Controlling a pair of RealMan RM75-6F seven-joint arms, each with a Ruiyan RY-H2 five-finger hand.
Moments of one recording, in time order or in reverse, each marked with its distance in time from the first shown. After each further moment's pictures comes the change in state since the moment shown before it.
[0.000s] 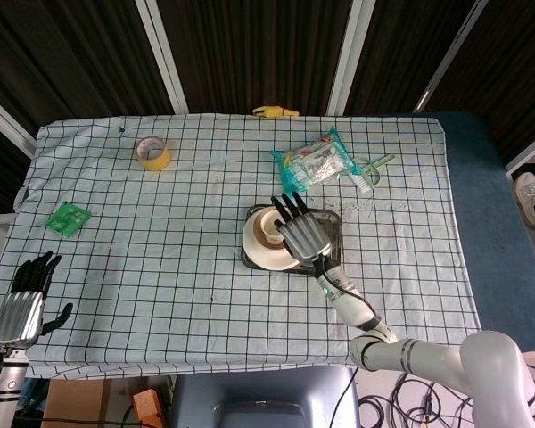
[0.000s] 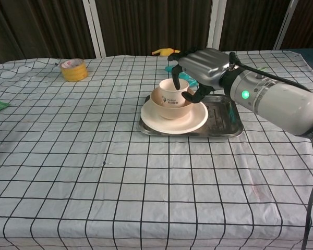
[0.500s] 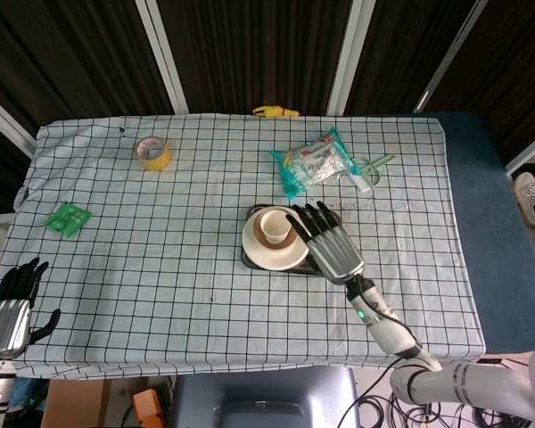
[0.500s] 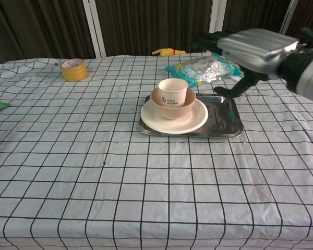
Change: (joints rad) left arm 0.049 0.082 0.023 -0.118 -0.011 0.031 0.045; right arm -0.176 0.296 -0.109 -0.449 -0.076 0.179 -0.030
